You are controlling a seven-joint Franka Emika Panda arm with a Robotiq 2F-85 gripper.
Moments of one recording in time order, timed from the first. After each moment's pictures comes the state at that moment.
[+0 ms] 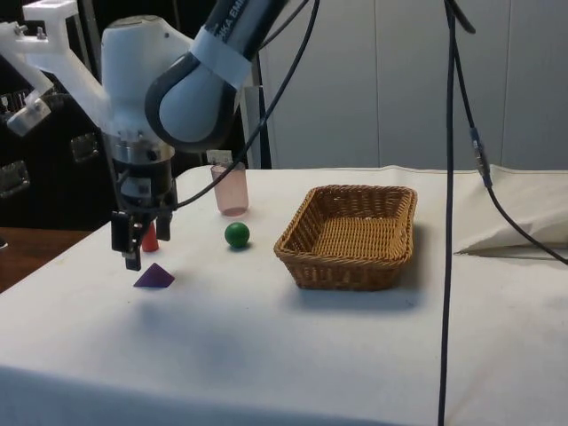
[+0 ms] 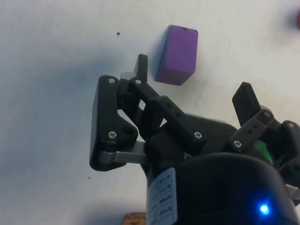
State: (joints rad) arm 0.25 0.69 -0.09 -1.75 -0.10 2.63 0.22
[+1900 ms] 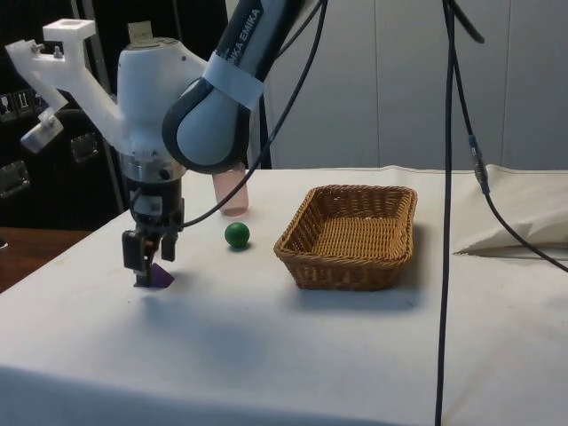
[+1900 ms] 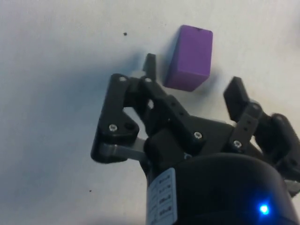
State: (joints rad) arm 0.24 0.72 -0.08 -1.80 -0.10 2.74 0.22
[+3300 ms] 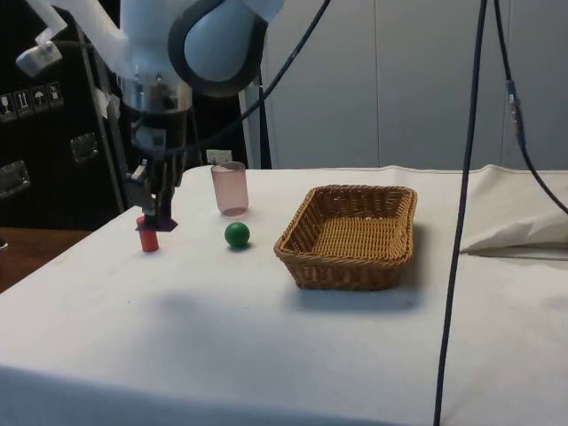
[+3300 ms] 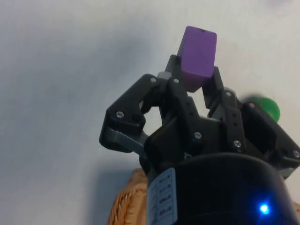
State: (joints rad) arm 0.25 0.46 -0.08 -1.95 -0.10 2.65 0.22
